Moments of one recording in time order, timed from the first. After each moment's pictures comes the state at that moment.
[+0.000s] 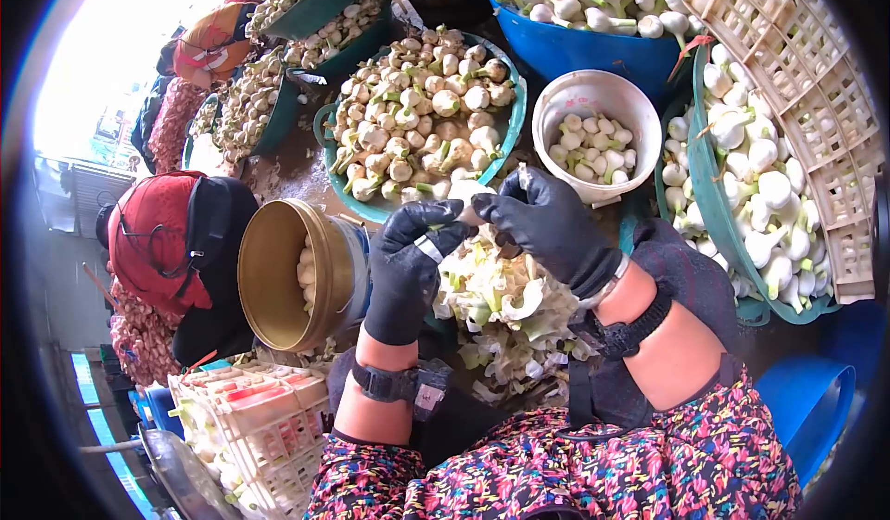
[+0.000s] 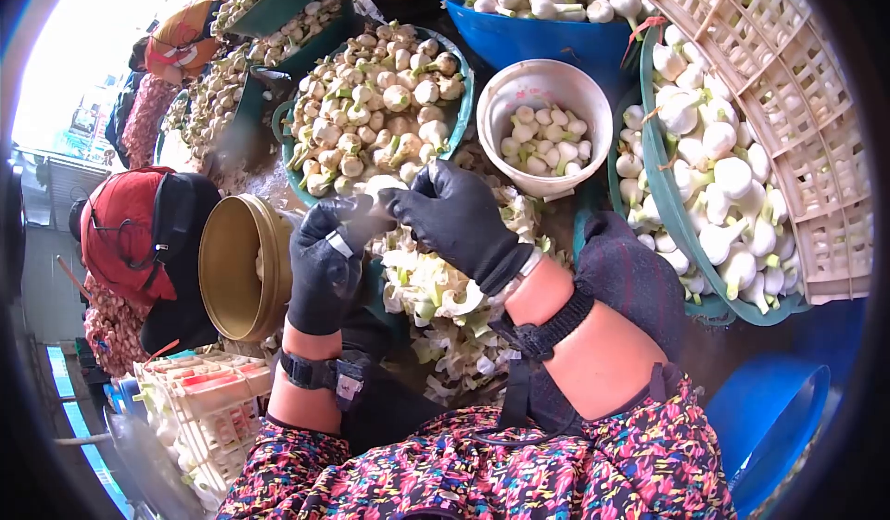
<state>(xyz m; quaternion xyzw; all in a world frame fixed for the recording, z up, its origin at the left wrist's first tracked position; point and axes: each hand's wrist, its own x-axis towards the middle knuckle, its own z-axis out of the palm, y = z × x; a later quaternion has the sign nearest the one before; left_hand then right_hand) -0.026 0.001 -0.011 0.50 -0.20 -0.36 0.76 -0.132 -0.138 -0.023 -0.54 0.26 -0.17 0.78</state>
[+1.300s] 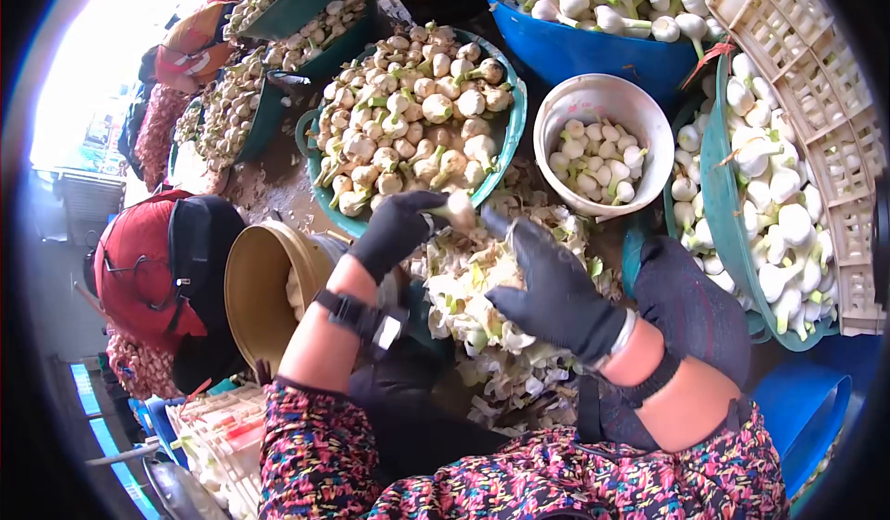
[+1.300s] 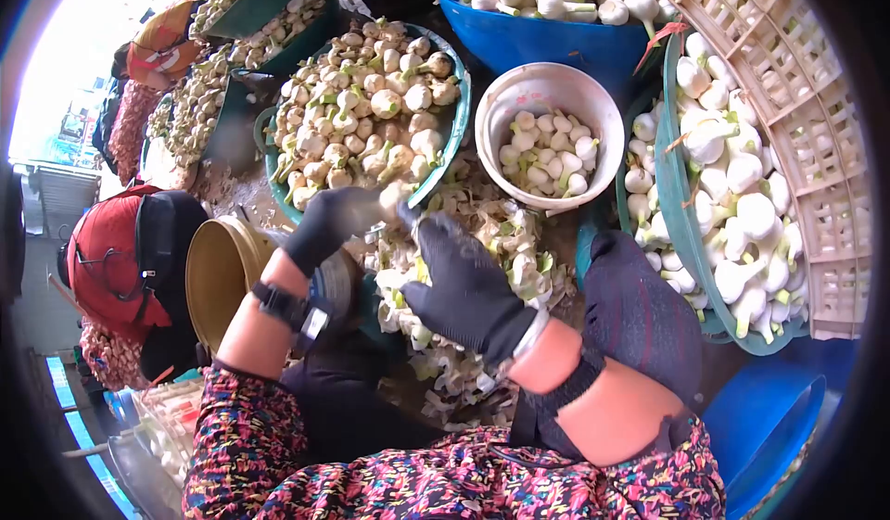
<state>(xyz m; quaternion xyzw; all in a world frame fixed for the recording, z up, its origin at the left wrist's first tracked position) 0.092 -0.042 -0.085 0.80 -0.41 -0.35 0.27 -0.135 -0.135 -0.042 -0.82 0.21 -0.12 0.52</state>
